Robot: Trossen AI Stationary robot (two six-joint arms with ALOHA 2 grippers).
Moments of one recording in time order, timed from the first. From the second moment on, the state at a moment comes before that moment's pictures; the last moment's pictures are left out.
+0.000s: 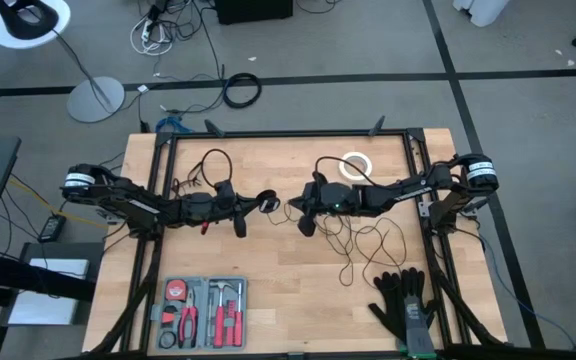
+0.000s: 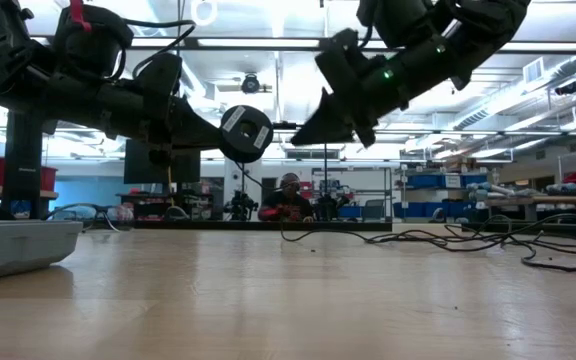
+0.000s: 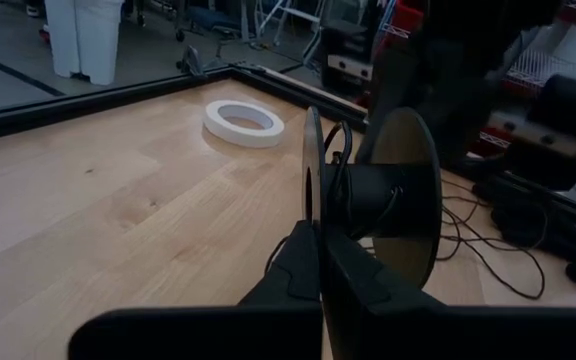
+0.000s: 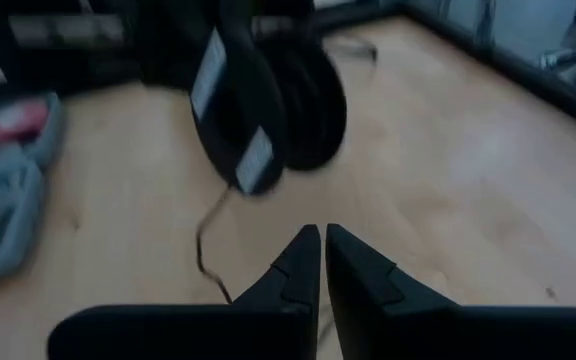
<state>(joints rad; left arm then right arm) 0.01 1.40 0.24 1.03 -0.30 -0.37 0.00 1.64 0.83 0.35 0.26 0.23</state>
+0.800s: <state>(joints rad) 0.01 1.40 0.24 0.87 -0.35 -0.37 0.03 1.90 0.99 0.42 0.20 0.10</state>
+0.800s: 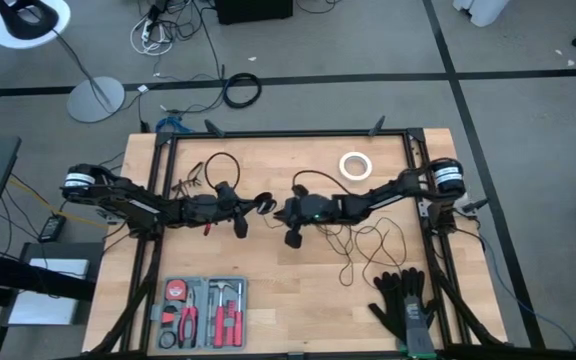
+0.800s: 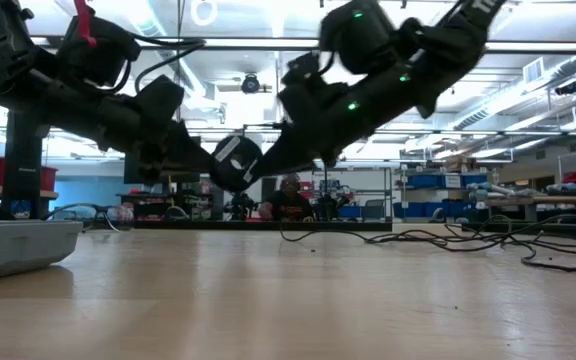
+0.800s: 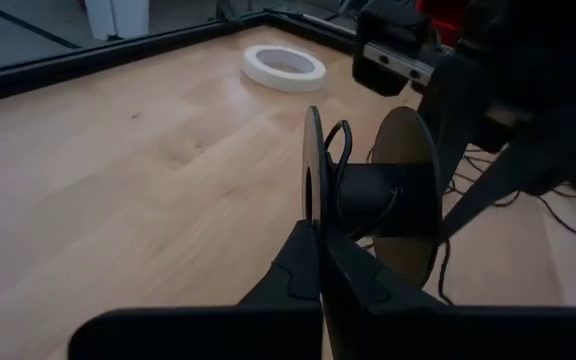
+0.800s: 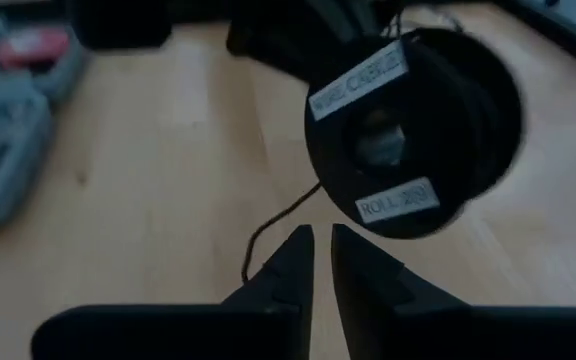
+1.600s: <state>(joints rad) 0.01 1.40 0.24 0.79 -0.37 -0.35 0.03 2.03 1.22 -0.07 0.13 0.09</state>
